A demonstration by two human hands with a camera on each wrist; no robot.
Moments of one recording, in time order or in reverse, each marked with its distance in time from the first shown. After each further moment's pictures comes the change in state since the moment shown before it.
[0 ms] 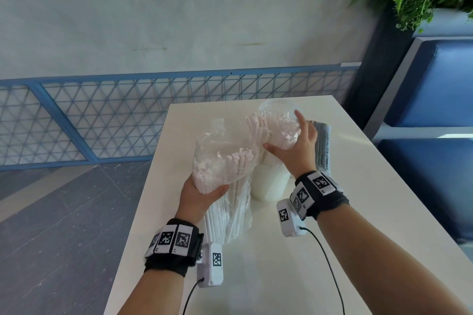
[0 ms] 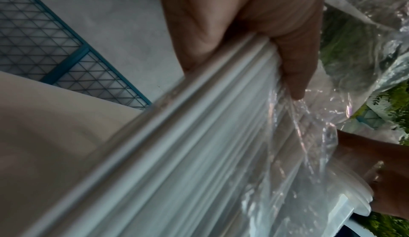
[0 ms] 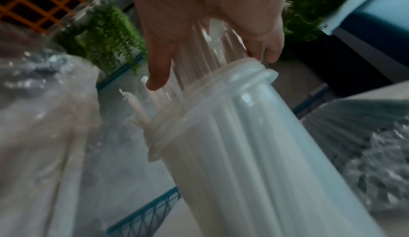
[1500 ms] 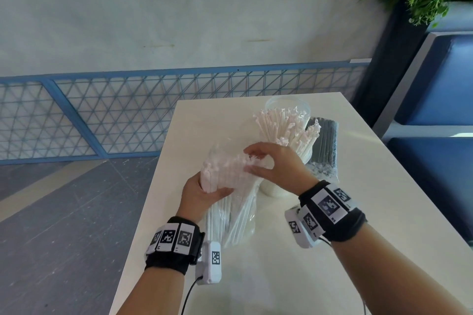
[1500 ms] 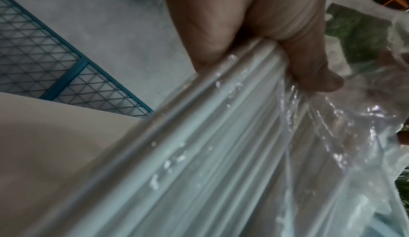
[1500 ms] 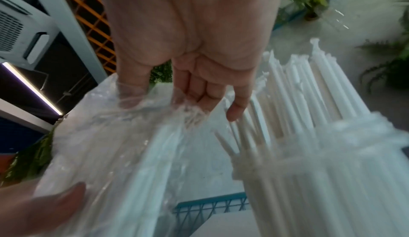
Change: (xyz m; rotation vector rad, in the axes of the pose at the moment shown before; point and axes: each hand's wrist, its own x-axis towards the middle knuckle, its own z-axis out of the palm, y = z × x) left_hand -0.009 0.002 -0.009 0.110 -0.031 0.018; right_hand -0.039 -0.027 0.002 -0.233 -0.538 -0.399
